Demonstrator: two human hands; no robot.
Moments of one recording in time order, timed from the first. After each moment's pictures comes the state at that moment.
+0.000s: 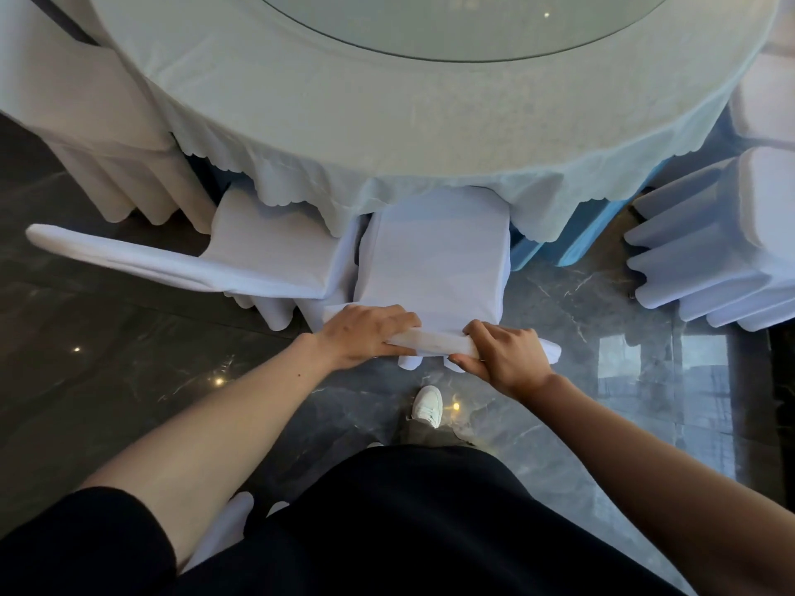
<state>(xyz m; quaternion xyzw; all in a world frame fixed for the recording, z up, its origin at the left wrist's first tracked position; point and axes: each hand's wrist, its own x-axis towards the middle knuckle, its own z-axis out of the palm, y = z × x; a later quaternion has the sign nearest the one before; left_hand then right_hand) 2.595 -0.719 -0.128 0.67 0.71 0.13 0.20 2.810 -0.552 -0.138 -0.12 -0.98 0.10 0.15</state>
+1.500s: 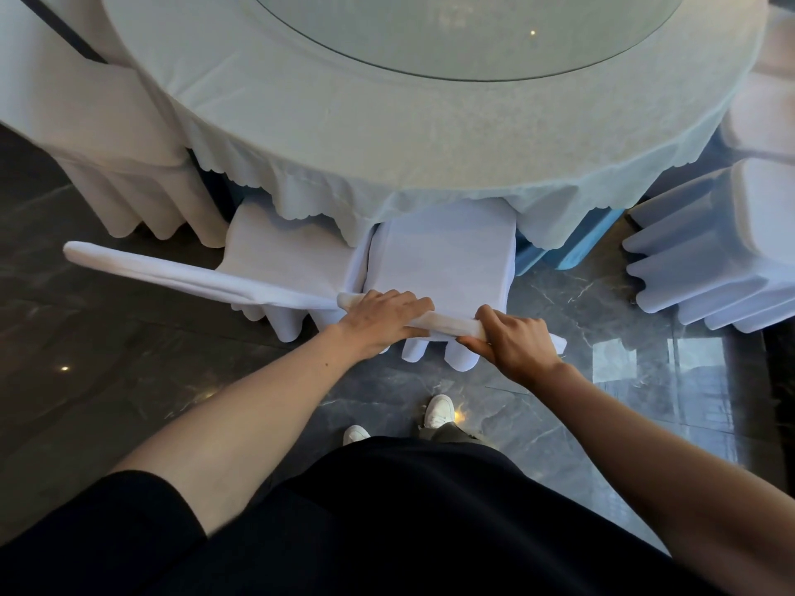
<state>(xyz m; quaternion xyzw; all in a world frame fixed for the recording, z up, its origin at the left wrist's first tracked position) 2.554 -0.724 -0.122 0.65 0.73 0.04 0.22 2.762 -0.576 -0.127 -0.19 -0.98 0.07 0.07</state>
